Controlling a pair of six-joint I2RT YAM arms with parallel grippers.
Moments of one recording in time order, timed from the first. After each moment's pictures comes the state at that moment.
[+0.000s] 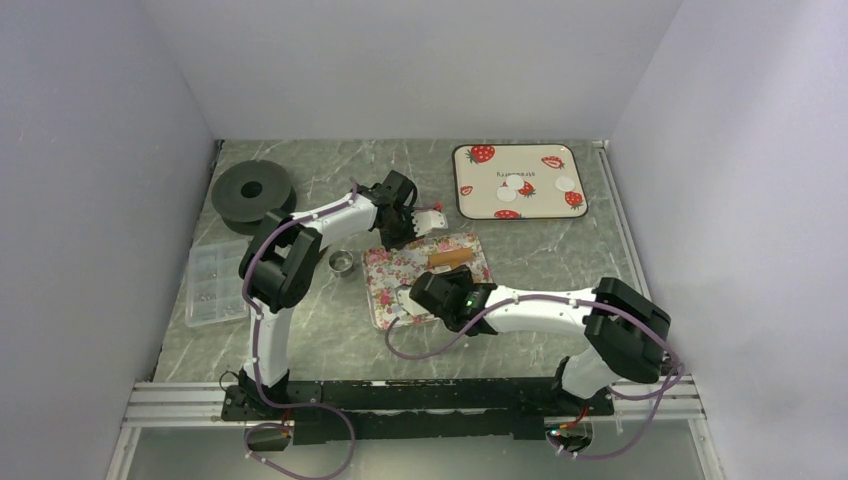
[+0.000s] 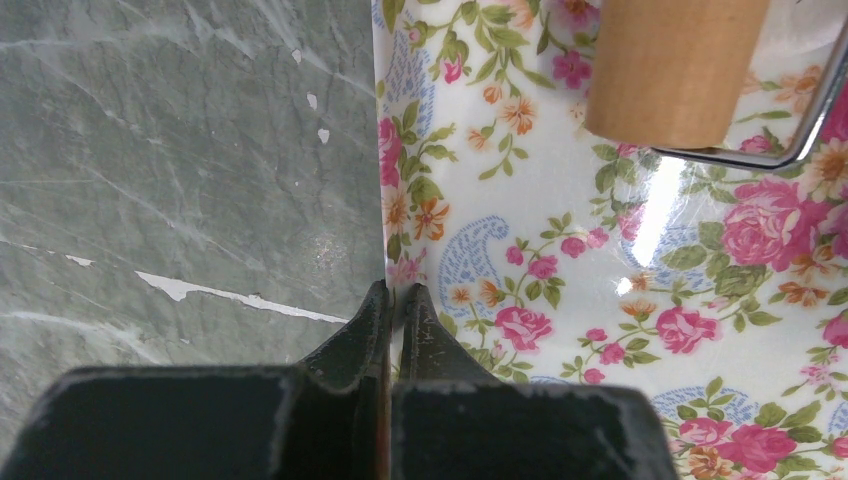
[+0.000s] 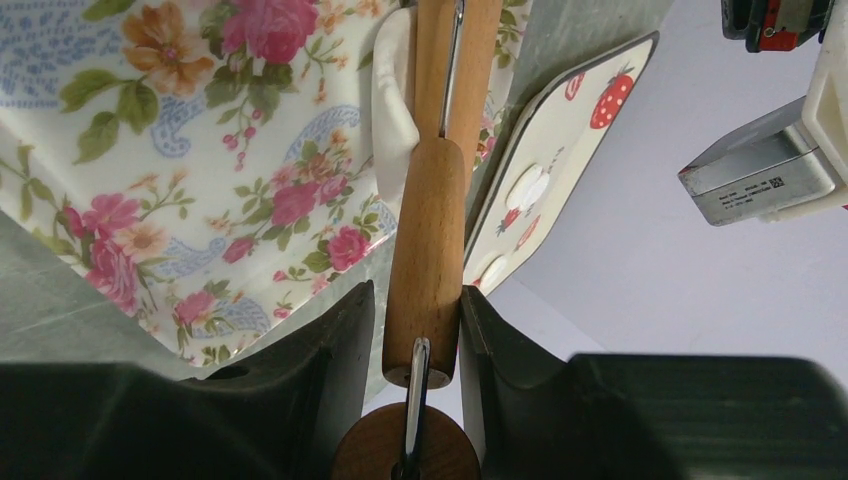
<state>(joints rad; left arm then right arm) -0.58 2.06 1.48 -0.57 0.23 0.77 1.10 1.51 0.79 -0.33 0.67 -0.88</state>
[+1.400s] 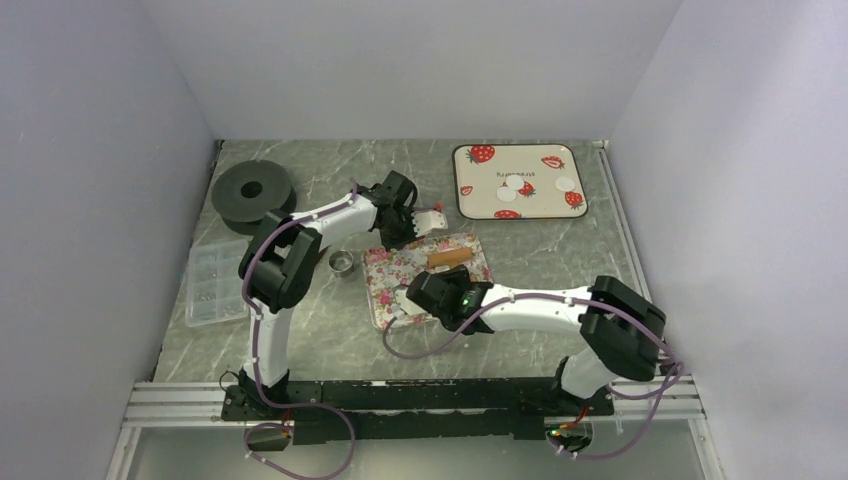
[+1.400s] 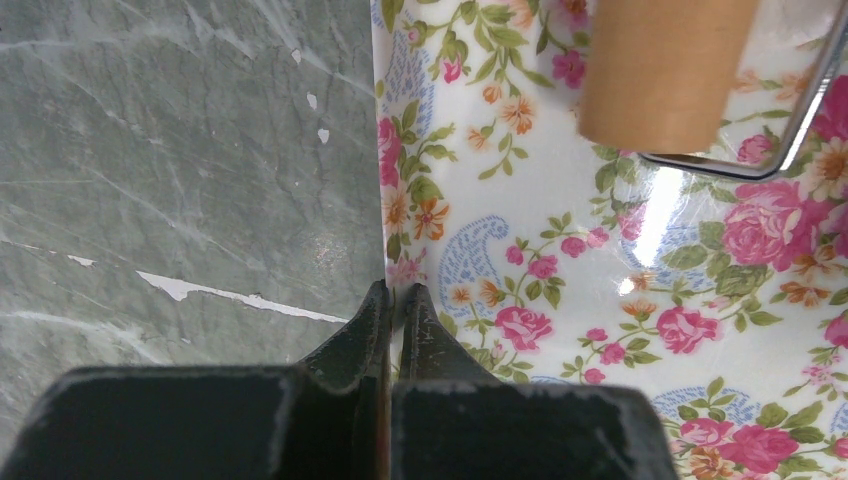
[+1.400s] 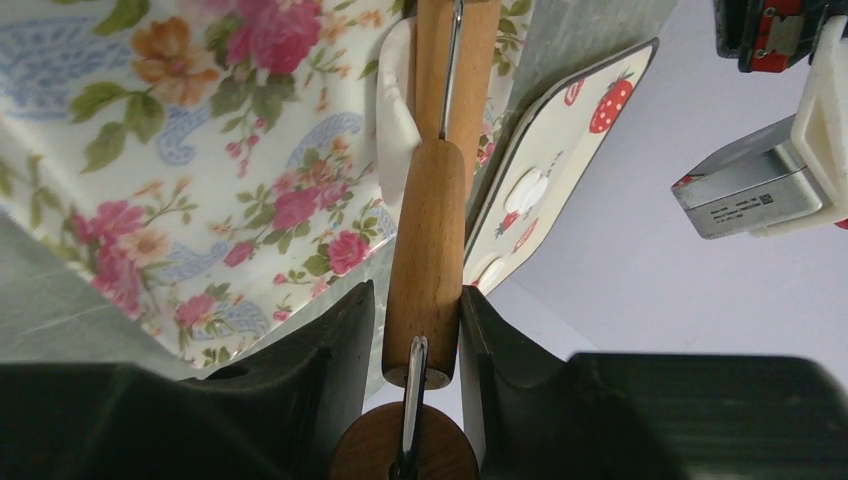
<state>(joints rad) -0.58 2.06 1.48 -0.56 0.23 0.78 1.11 1.54 0.82 -0.35 0.67 -0.88</state>
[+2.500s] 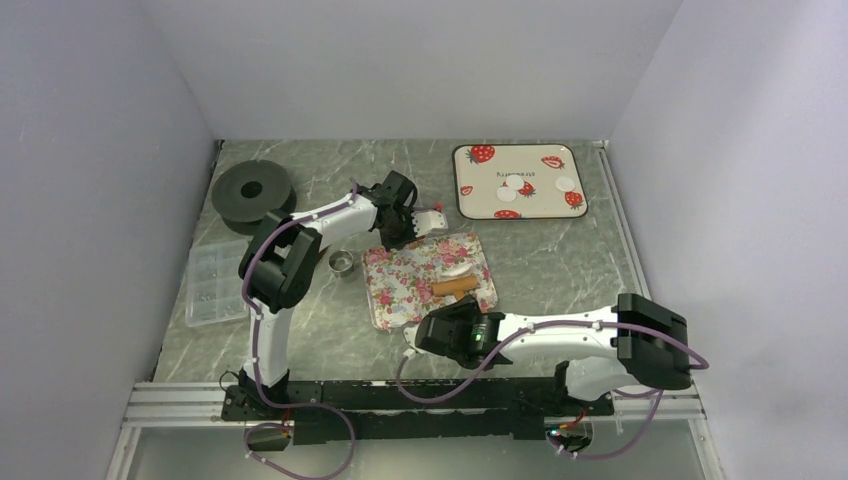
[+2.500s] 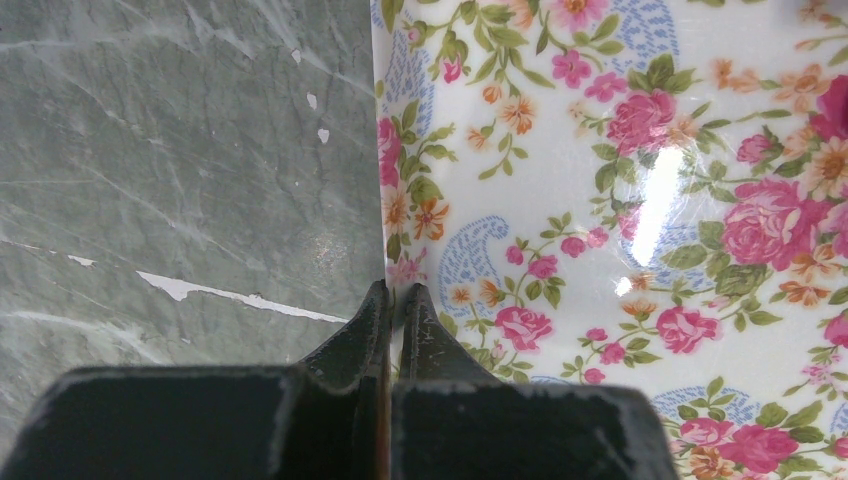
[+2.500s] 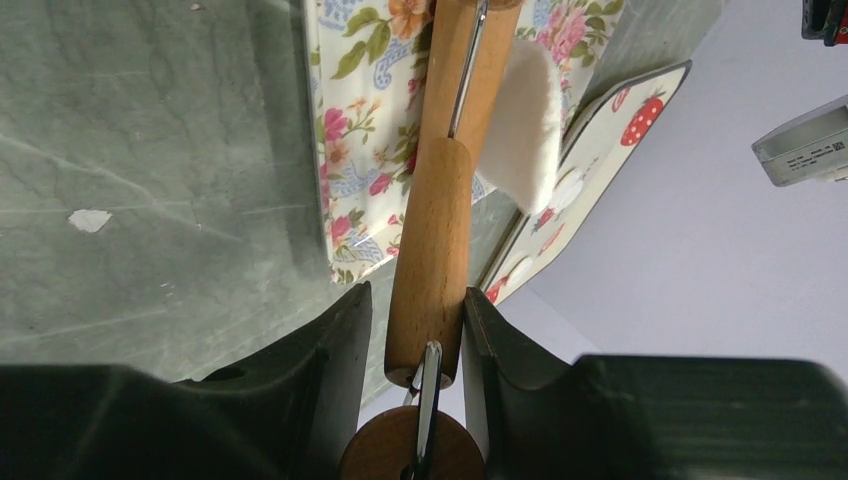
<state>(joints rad) -0.58 2.06 1.48 -0.56 0.23 0.78 1.34 1.39 0.71 -0.55 0.69 -0.67</state>
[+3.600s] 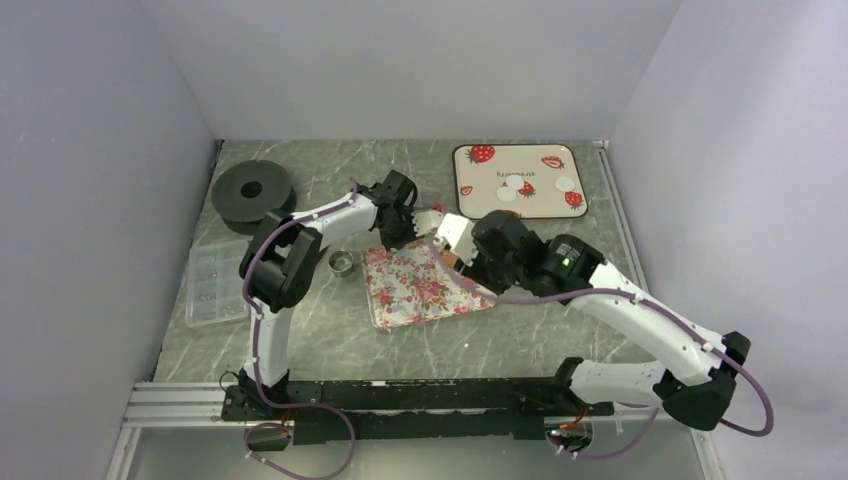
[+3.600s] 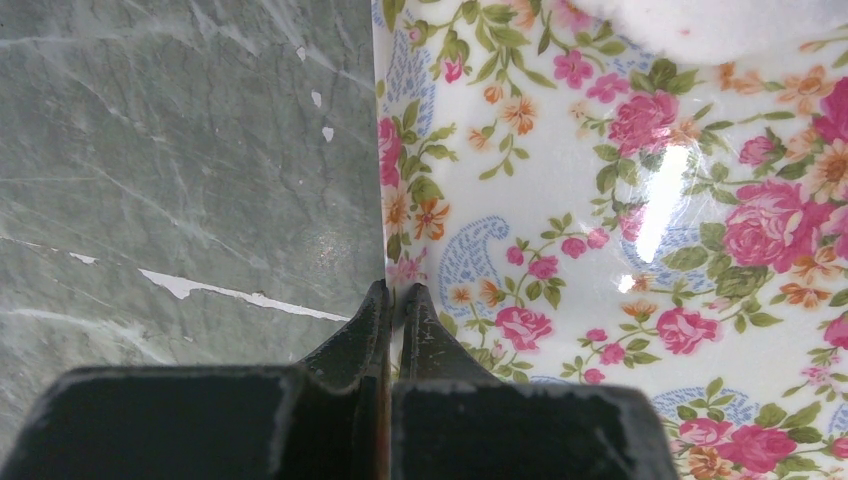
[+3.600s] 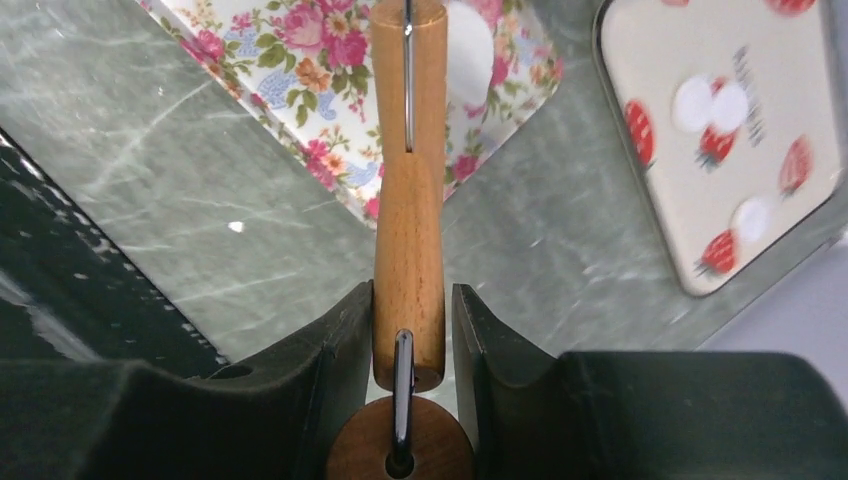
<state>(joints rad) -0.58 2.06 1.48 -0.56 0.23 0.77 0.95 1.13 1.23 -0.99 0.22 -0.33</state>
